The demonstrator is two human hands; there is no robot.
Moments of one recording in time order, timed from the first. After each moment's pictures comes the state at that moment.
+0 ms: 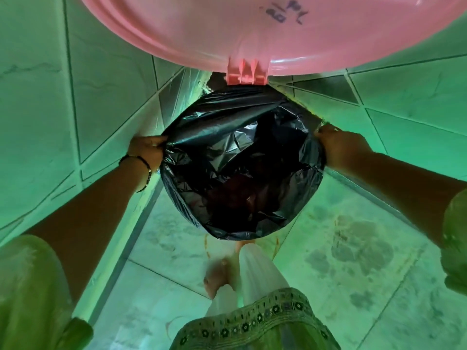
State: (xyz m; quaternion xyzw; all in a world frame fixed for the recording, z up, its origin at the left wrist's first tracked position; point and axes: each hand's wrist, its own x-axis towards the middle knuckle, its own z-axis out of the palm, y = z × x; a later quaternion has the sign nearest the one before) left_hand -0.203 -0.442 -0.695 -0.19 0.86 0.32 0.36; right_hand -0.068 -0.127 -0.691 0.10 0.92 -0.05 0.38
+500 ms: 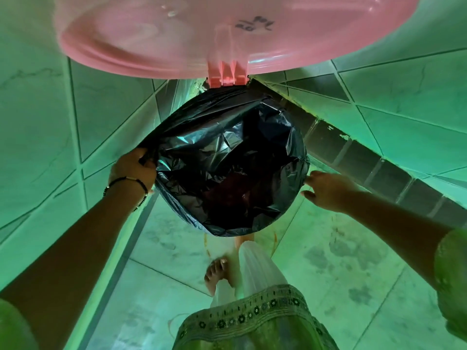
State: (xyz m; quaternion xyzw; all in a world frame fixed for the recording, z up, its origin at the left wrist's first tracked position) left_hand -0.179 -0.465 -0.672 -0.12 0.92 0.16 0.34; right_hand 0.003 -0.149 -0.707 0.04 0.88 -0.06 0.48
